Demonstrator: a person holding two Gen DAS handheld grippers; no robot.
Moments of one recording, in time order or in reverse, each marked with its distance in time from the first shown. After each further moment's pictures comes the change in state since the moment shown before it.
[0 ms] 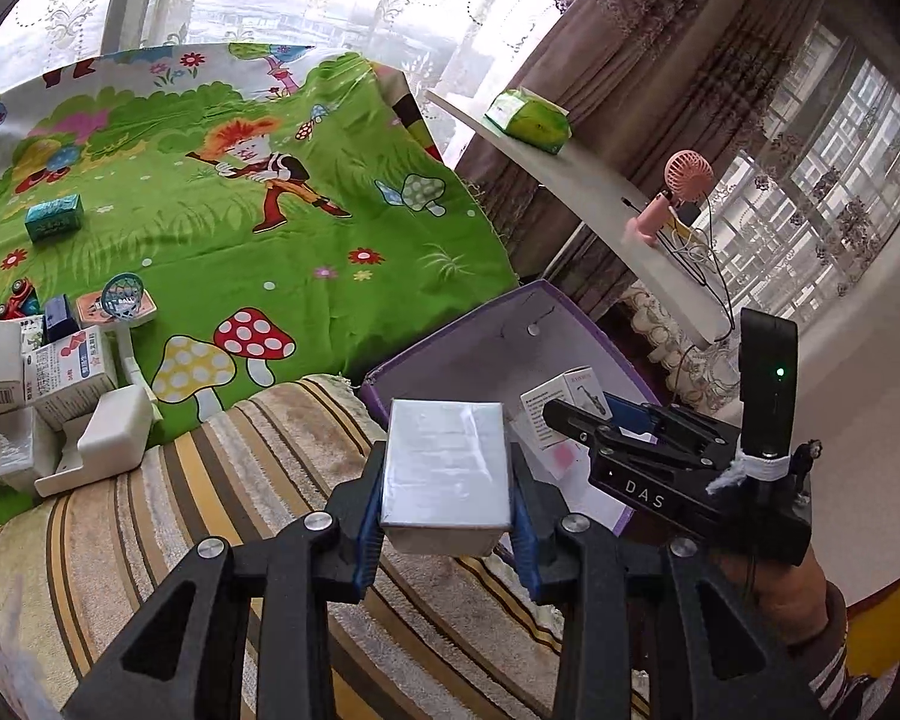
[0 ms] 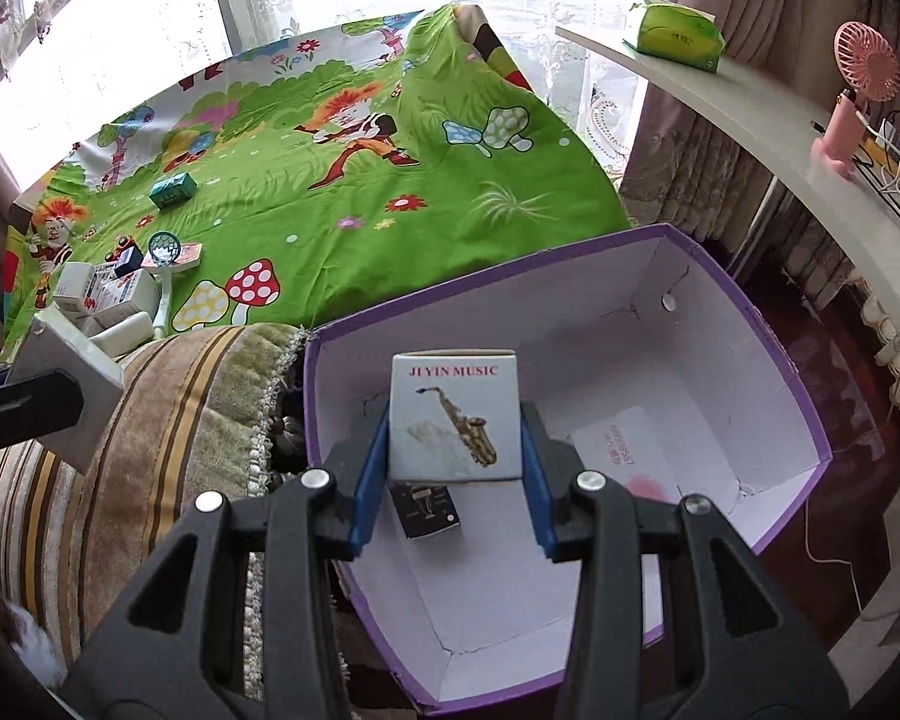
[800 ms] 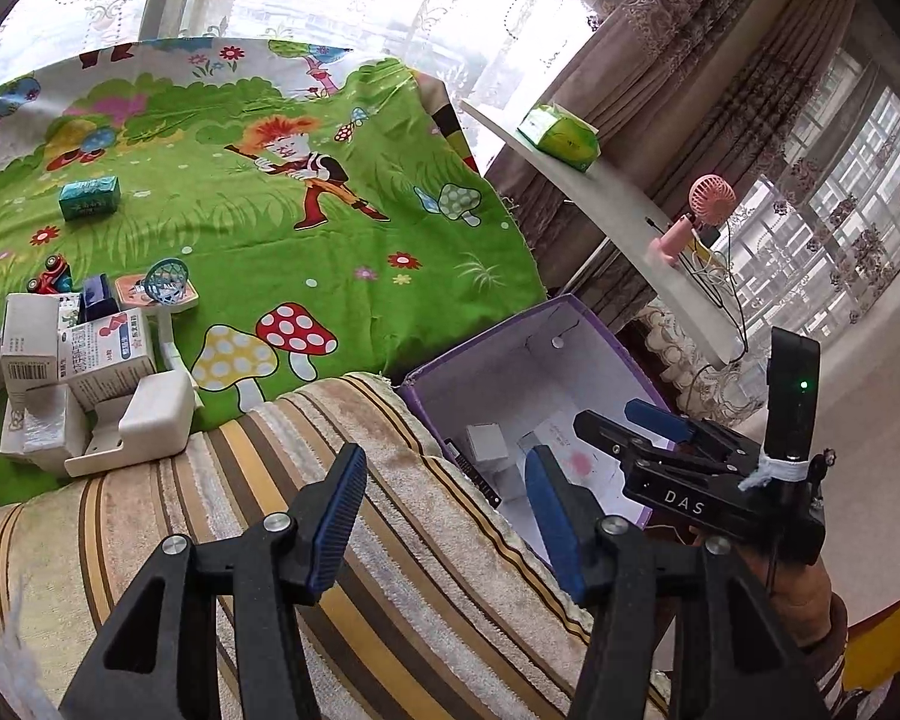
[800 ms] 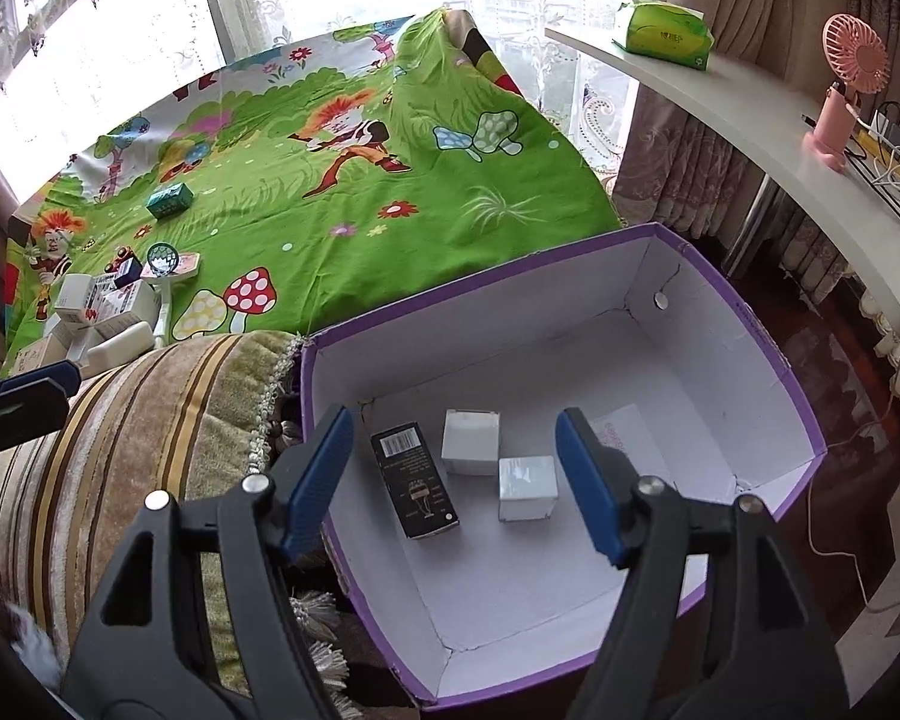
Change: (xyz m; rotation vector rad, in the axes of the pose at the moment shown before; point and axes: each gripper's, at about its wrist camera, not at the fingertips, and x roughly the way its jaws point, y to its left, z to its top) left arm -0.014 0.026 -0.003 -0.068 -0.032 0.034; right arm -0.004 0.004 0.002 0.006 -0.007 0.033
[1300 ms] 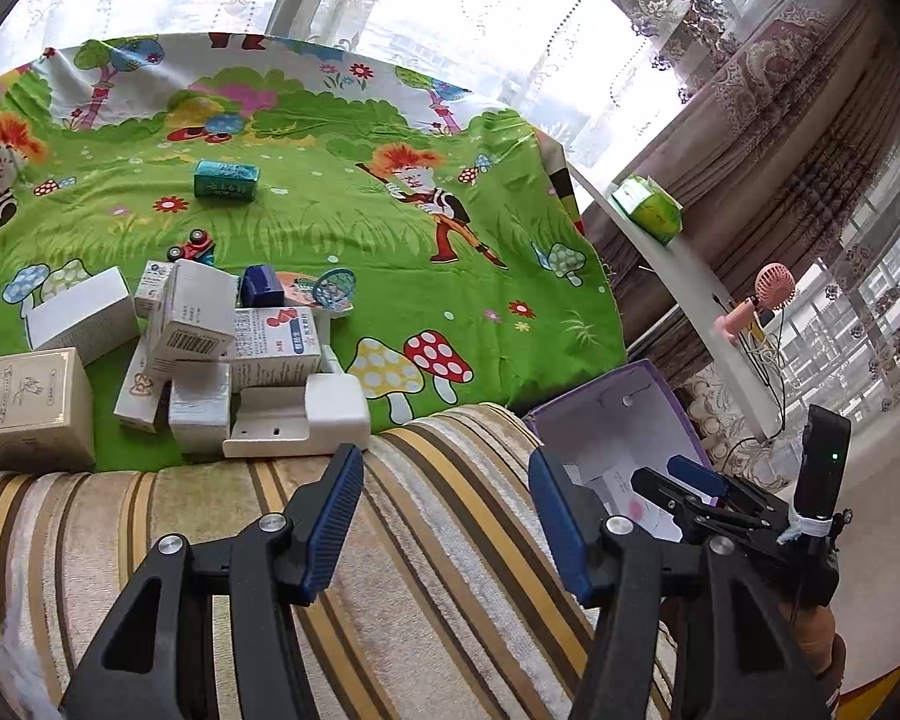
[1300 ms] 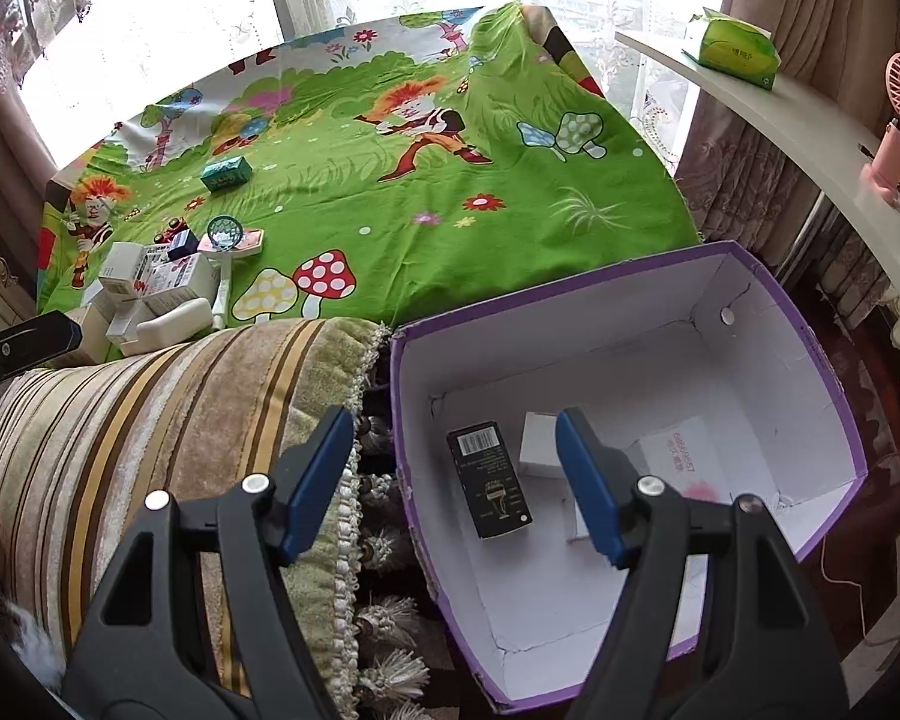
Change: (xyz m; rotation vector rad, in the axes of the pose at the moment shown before) left arm -0.050 0.079 -0.005 -0.178 -0.101 0.115; right arm 0.006 0.045 0.002 -0.070 0.025 0.088
